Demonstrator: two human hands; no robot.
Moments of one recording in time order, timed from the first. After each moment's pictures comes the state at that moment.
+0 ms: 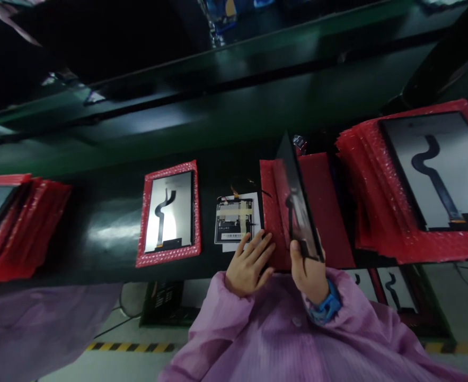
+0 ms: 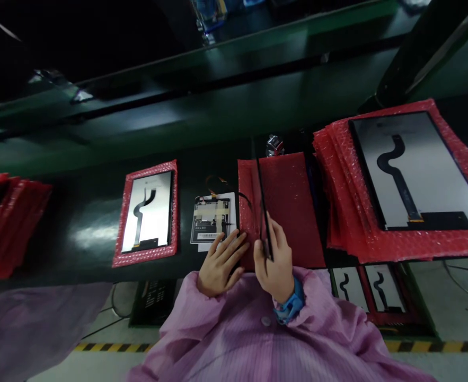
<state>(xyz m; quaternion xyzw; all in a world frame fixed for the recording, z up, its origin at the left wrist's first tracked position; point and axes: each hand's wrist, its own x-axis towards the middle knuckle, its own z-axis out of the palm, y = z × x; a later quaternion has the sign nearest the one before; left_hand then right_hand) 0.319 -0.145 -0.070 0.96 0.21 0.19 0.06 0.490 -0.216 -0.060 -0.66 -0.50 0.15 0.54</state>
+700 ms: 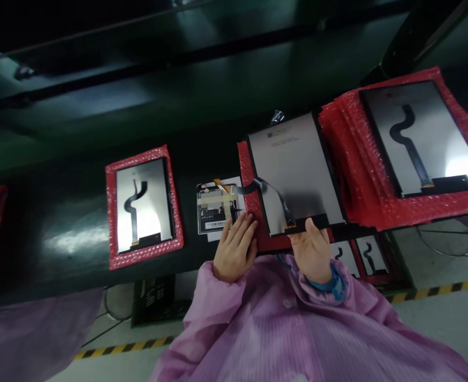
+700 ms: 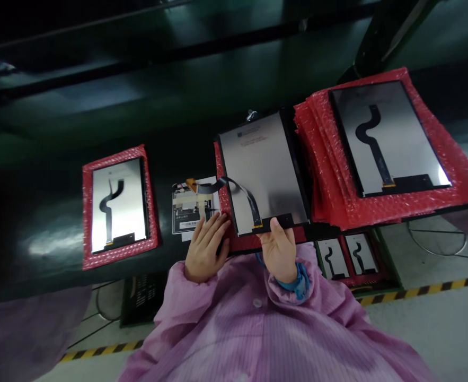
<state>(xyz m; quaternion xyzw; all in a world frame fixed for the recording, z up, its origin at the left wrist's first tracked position) 0.323 -0.145 -0.072 0.93 0.25 0.25 0.03 0.493 -0.224 -0.048 -0.41 -0.01 0.43 0.80</state>
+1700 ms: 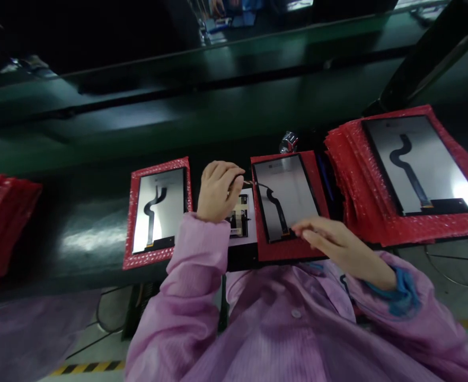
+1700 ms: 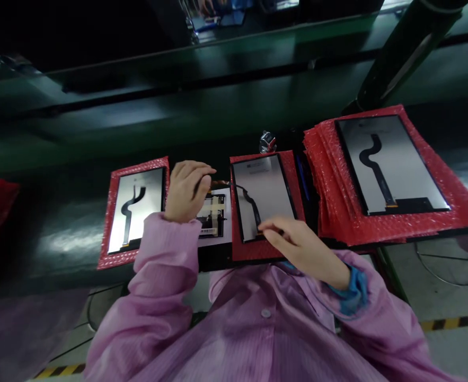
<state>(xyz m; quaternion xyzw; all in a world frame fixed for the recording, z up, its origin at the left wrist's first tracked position) 0.355 -0.013 0.010 0.89 0.30 0.33 0.06 0.571 -0.212 0.023 -0.61 -0.54 0.47 0.33</state>
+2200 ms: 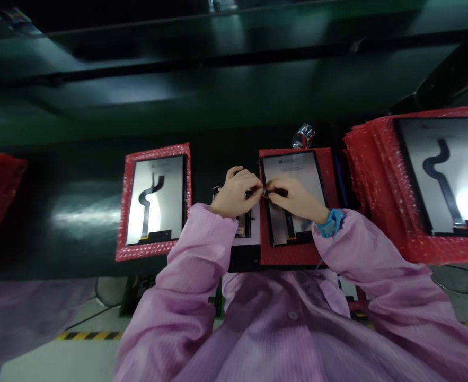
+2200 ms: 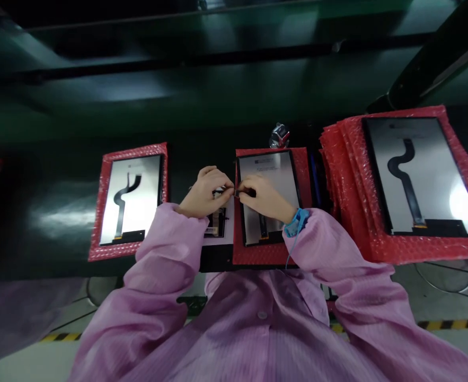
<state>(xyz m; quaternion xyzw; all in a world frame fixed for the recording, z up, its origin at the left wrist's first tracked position) 0.367 -0.002 -0.019 0.92 0.27 0.19 0.22 0.557 -0.076 -0.031 -0.53 -0.71 0.33 0.34</state>
